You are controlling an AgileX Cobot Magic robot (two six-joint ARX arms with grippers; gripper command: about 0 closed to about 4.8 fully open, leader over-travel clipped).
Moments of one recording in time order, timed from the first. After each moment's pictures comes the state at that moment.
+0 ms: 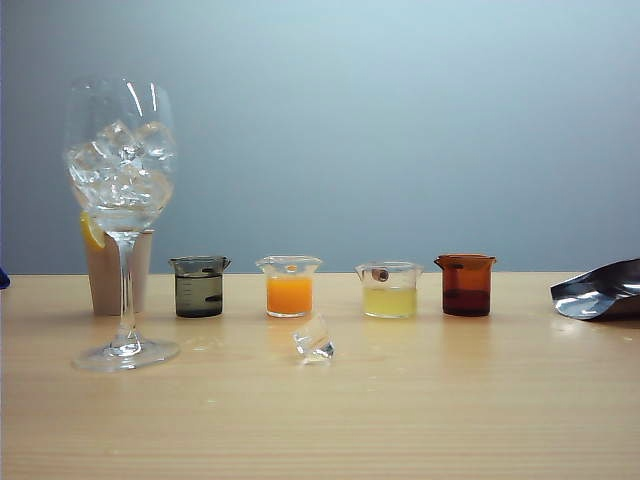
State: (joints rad) left arm -0.89 1.14 1.26 -0.55 -0.04 -0.02; right arm -0.47 2.07 1.25 0.43 -0.71 0.82
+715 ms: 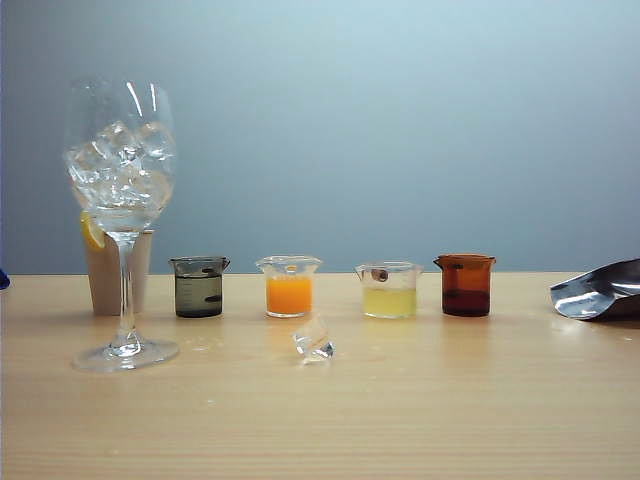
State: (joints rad) left arm -0.89 1.13 1.26 -0.56 -0.02 -0.02; right arm -0.73 1.84 1.07 0.16 -0.88 0.64
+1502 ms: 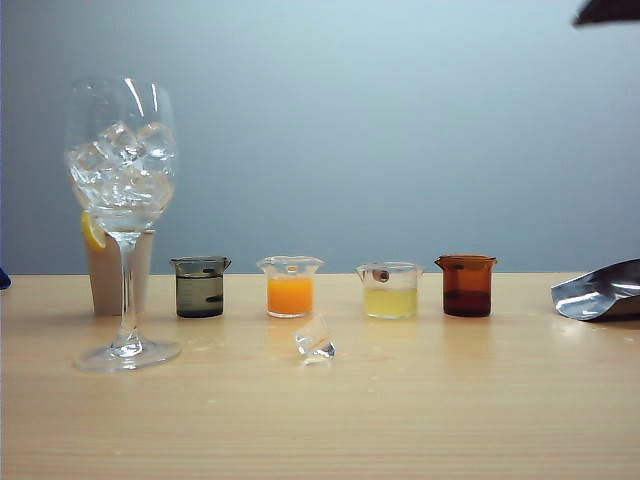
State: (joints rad) left arm -0.89 0.73 1.20 -0.56 0.06 0.04; right arm -0.06 1.14 0.95 0.07 -0.47 0.46
